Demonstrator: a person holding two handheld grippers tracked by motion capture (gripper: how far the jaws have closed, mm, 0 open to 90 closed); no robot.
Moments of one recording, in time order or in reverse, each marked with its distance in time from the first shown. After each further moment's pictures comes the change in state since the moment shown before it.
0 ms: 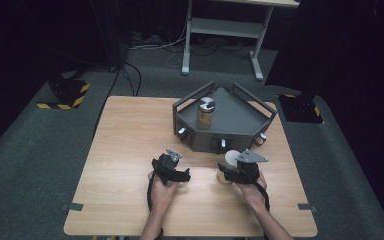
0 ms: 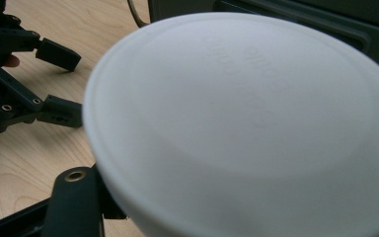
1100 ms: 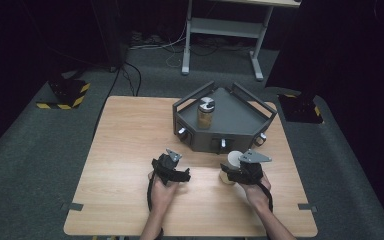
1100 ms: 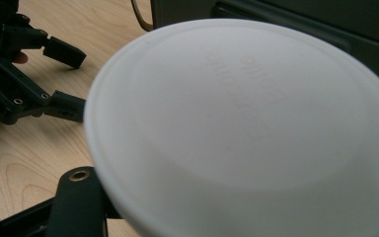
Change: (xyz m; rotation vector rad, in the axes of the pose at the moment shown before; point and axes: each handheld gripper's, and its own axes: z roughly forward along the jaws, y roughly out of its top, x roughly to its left) left arm 0.000 0.000 0.000 0.000 0.000 0.001; right arm -0.008 0.003 -0.013 0.001 0.014 -0.017
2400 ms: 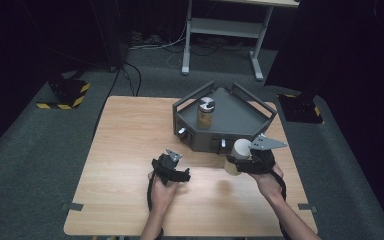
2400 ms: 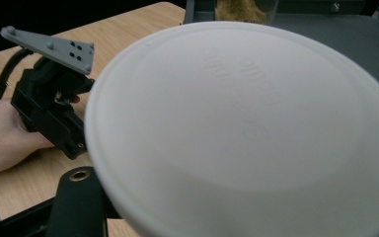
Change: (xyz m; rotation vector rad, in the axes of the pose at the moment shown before) left arm 0.000 0.000 0.000 0.000 0.000 0.000; right arm -0.027 0.057 -0.041 -0.030 0.104 -0.049
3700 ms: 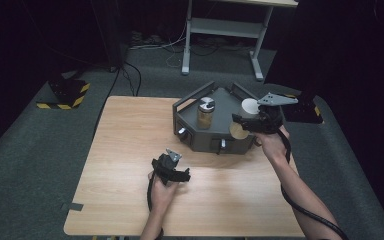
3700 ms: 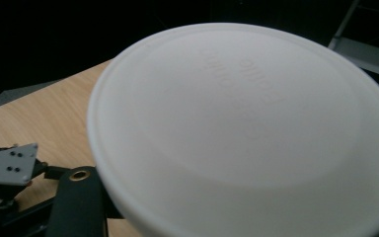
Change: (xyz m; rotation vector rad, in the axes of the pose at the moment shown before) left arm 0.000 0.000 0.000 -0.003 0.001 -0.005; right arm -0.051 0.081 0.006 -0.063 -0.088 0.047
